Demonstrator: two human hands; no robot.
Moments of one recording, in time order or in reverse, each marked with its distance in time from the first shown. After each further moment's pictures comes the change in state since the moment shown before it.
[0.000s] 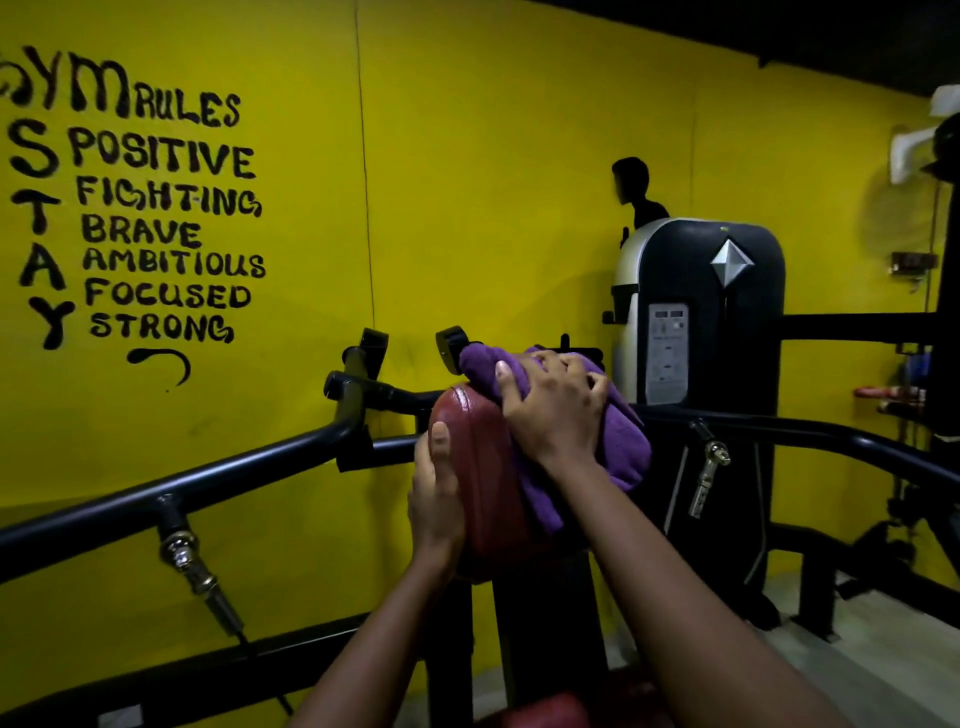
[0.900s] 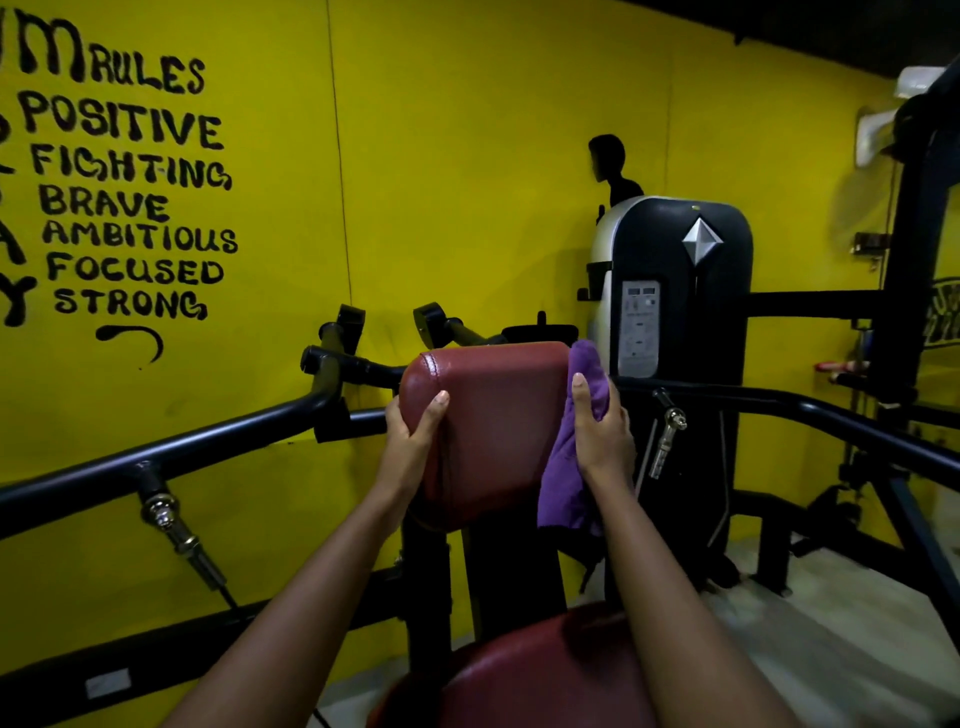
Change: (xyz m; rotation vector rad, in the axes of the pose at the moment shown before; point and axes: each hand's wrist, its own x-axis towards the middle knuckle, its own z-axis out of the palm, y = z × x) left_hand -0.006 0.023 -0.012 0.059 -0.236 -0.007; right_hand -0.048 0.096 0.005 0.572 -0.055 0.635
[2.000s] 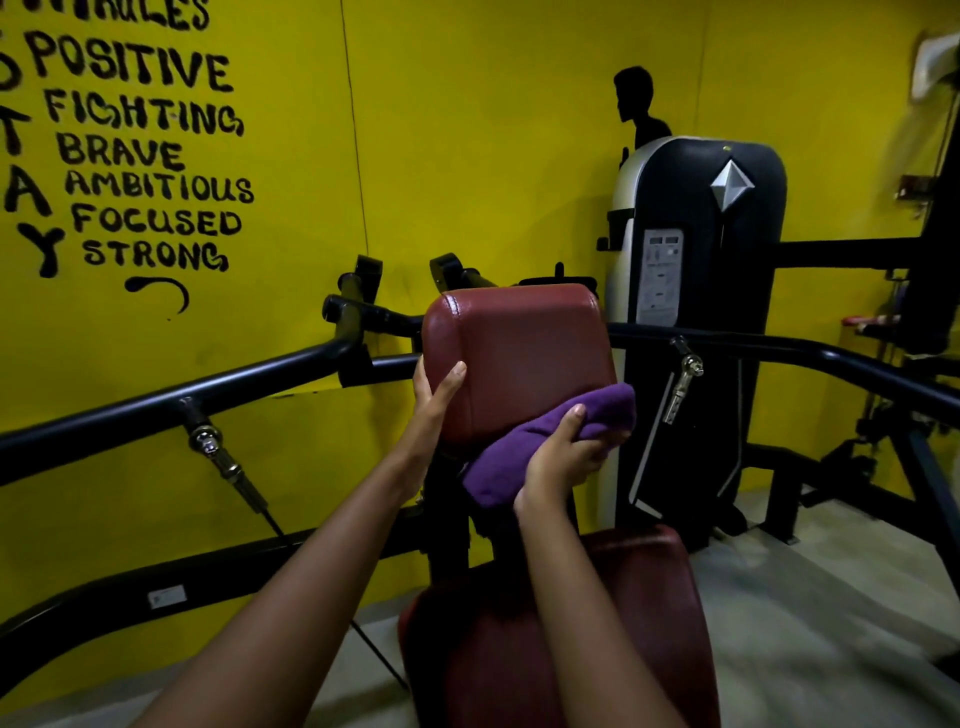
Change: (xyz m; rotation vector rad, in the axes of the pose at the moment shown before) left_hand -0.017 -0.030 -0.009 -0.129 -0.121 -0.081; right_hand -0.110 -0.004 0.050 0.454 0.302 0.396
